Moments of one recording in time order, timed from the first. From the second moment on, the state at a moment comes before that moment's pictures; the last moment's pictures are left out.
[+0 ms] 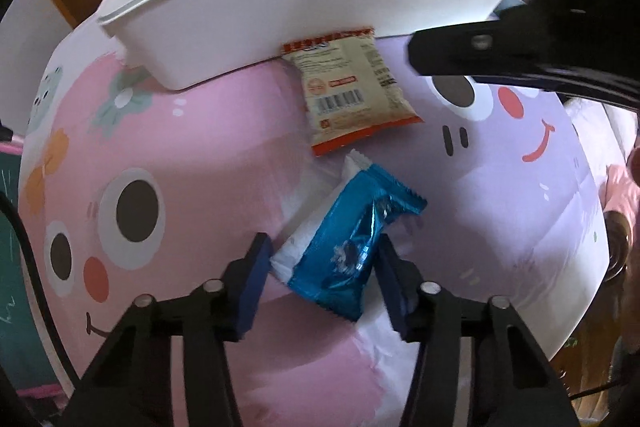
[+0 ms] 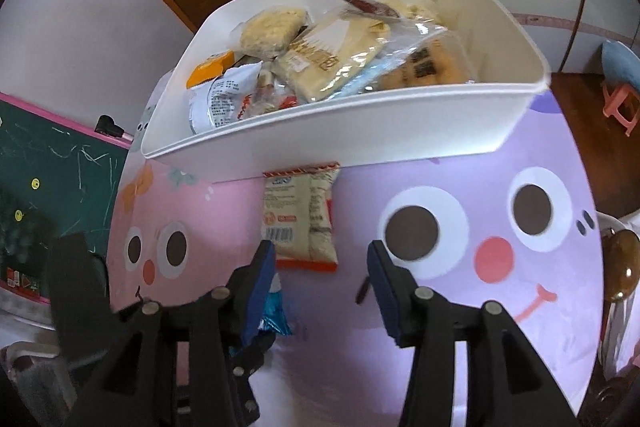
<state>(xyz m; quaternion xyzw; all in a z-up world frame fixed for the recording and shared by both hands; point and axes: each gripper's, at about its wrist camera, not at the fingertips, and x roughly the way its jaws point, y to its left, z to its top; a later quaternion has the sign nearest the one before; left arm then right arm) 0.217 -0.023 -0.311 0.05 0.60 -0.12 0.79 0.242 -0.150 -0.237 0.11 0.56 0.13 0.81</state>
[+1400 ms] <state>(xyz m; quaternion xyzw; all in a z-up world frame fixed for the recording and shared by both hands) 0.186 0.070 -0.234 -0.05 0.57 -0.05 0.82 0.206 -0.084 -0.237 -0.01 0.57 0.14 0.81</state>
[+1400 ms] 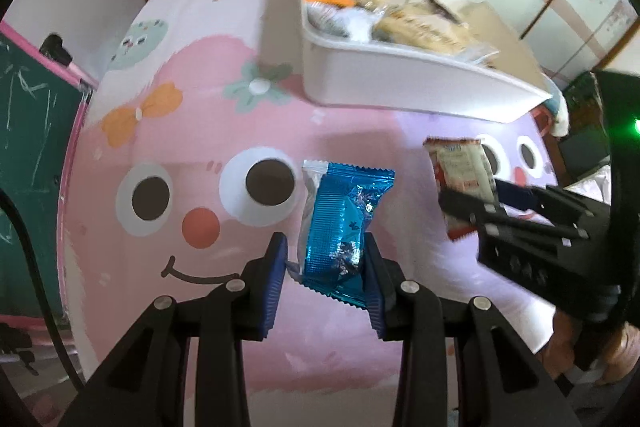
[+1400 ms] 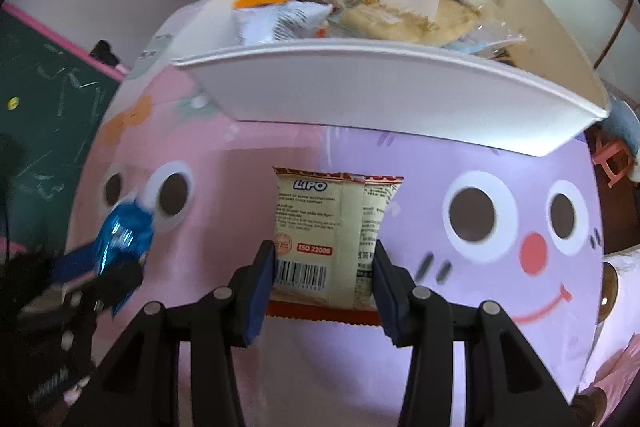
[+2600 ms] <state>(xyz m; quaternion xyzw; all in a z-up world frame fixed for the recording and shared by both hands) 0.365 -0.012 -0.011 -0.02 0.42 -0.02 0.90 0.342 -0.174 0.024 -0.01 0.39 0.12 0.91</state>
